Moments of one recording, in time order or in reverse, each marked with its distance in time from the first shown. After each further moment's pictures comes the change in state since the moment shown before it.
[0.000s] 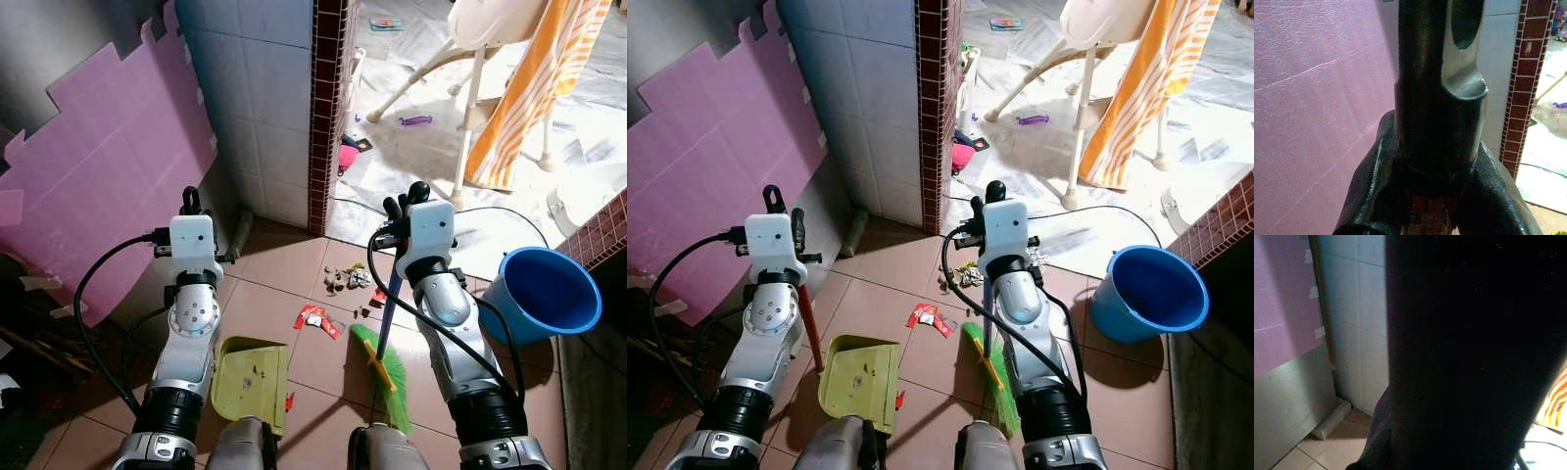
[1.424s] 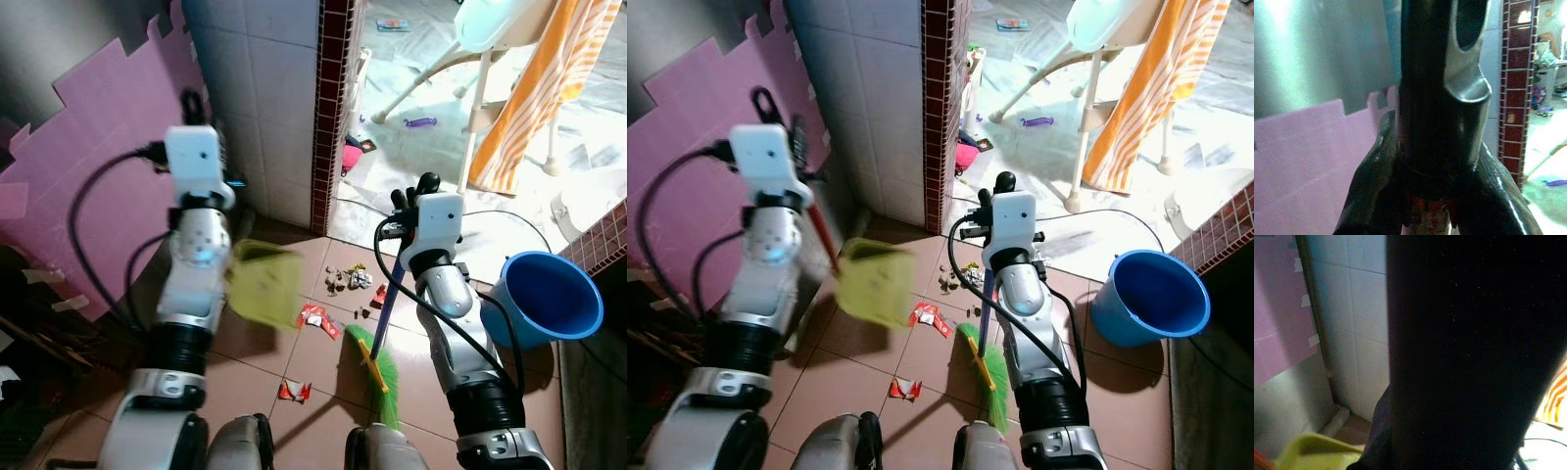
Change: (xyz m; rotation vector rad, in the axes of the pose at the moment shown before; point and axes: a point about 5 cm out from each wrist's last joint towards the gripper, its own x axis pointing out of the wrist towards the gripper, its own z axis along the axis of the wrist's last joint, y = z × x) left arm 0.043 -0.011 0.096 -0.033 -0.303 -0.032; right arm 0.006 -0.006 0.005 0.041 -0.005 -0.054
